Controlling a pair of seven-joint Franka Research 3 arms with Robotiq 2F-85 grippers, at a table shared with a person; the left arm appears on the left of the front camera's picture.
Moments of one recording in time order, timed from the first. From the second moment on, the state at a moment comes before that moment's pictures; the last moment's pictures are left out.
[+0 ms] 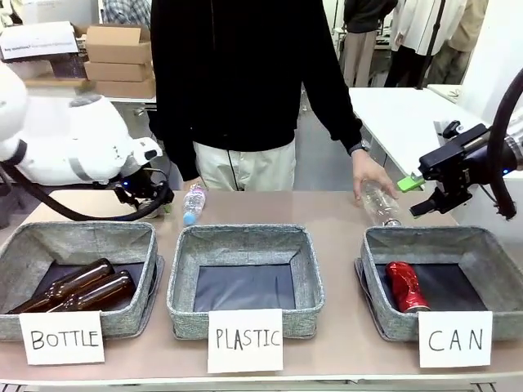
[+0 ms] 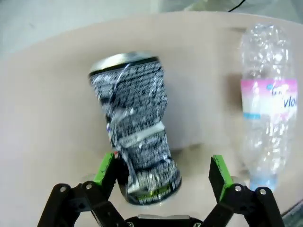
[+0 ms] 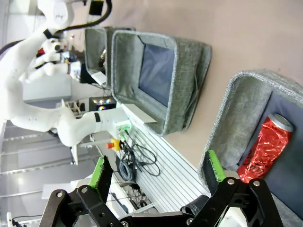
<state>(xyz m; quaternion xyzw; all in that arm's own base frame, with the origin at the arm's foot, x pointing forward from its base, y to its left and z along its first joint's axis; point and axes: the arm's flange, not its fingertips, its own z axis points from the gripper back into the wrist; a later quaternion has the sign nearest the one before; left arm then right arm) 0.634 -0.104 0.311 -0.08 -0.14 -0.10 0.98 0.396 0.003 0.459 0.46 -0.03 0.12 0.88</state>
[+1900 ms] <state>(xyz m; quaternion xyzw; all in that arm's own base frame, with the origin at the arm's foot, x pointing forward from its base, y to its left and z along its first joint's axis) 0.585 -0.081 0.458 -0.13 -0.17 -0.13 0.97 0.396 0.003 0.459 0.46 -0.03 0.12 0.88</state>
